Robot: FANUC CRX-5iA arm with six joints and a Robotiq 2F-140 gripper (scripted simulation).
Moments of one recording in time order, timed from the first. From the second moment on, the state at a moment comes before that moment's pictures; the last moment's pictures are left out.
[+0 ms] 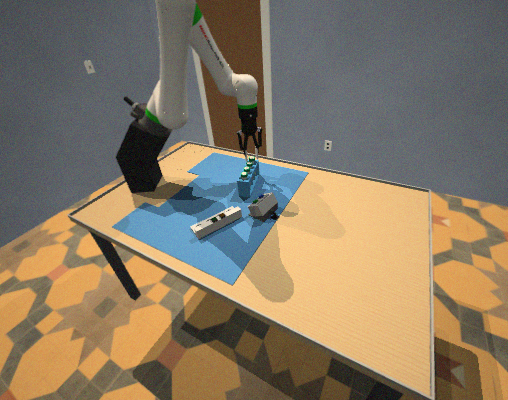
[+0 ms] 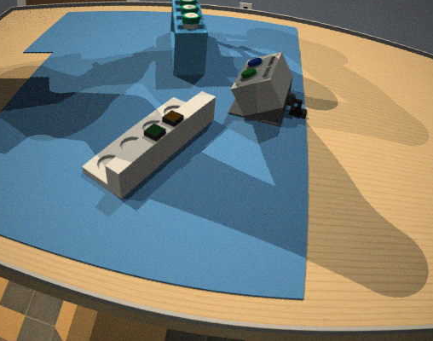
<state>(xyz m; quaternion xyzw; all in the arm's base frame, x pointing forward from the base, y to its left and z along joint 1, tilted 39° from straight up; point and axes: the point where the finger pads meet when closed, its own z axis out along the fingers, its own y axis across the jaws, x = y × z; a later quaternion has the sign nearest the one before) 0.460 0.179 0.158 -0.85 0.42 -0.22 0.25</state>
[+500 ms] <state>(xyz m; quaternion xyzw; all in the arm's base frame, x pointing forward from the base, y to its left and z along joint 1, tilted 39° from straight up) 0.460 0.179 0.158 -0.74 0.59 -0.14 0.30</state>
